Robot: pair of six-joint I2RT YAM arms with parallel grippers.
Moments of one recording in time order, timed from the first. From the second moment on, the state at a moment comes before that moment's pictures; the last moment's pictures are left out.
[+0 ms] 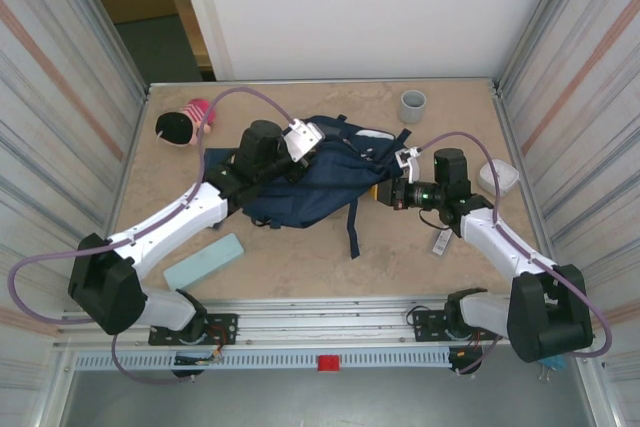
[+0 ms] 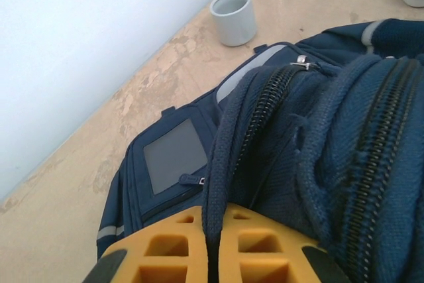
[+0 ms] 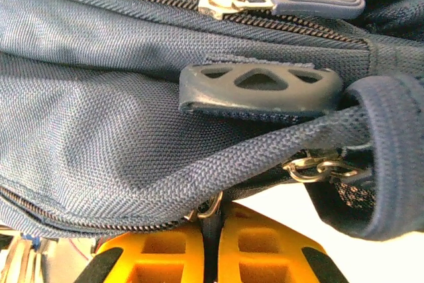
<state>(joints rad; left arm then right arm) -0.67 1.38 1.08 -0.16 -0.02 0.33 0.23 1.18 0.63 -0.06 -0.87 0.40</state>
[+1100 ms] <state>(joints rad) -0.57 1.24 0.95 -0.14 0.27 0.35 0.19 1.15 0.65 -0.14 -0.98 0.27</state>
